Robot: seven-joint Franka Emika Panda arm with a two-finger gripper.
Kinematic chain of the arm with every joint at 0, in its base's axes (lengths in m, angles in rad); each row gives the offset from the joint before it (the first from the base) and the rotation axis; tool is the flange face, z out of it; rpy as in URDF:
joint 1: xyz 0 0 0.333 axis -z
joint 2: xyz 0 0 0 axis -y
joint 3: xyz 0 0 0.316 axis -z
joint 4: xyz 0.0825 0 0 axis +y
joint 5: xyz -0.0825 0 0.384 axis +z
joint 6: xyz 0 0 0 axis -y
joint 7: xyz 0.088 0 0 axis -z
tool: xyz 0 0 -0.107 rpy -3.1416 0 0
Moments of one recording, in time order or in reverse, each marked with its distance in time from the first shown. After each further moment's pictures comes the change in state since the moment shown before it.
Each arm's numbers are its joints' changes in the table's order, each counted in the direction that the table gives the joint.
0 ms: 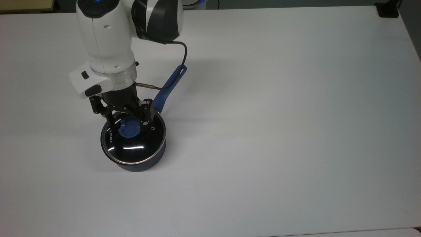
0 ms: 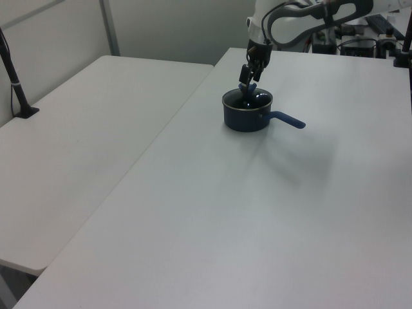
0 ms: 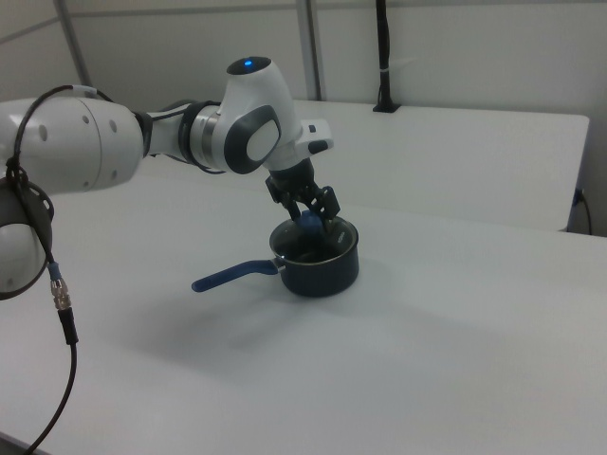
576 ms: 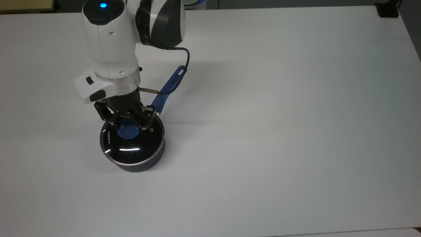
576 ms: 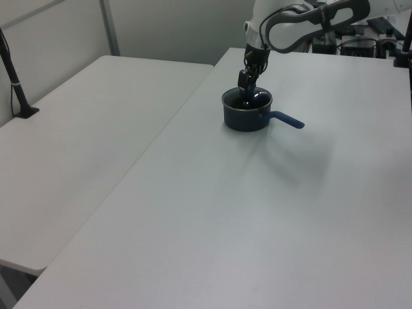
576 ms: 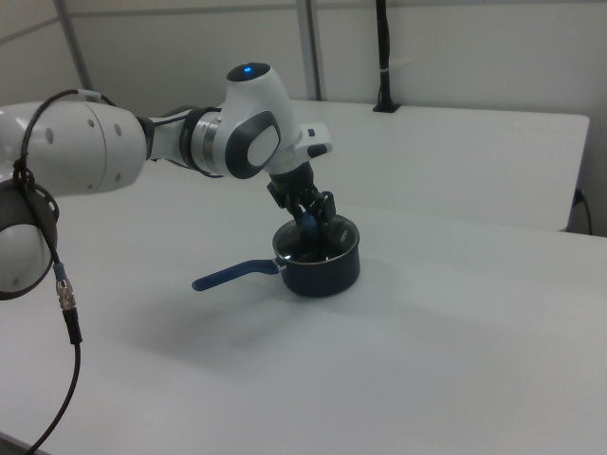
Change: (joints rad) arm -0.007 -0.019 -0.002 -0.001 0.000 0.033 0.007
